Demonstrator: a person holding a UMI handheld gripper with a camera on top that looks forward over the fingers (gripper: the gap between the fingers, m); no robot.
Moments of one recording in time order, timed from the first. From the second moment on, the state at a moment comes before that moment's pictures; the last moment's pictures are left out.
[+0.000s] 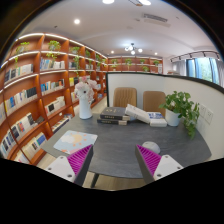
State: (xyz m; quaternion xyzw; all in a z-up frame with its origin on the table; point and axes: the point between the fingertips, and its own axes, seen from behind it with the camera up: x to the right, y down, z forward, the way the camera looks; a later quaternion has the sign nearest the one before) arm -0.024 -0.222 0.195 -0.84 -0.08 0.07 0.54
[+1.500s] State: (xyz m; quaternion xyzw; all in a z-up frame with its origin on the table) arm 0.161 0.025 -0.009 -0.91 0.00 0.00 0.41
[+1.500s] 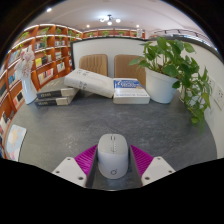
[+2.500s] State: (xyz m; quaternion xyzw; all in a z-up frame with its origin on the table) arm -0.158 0.046 0.292 -0.82 0.03 -0.05 0.57
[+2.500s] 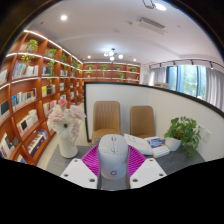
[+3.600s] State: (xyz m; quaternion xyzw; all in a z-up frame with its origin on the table) arm -0.302 -0.020 0.067 -0.91 0.00 0.03 0.41
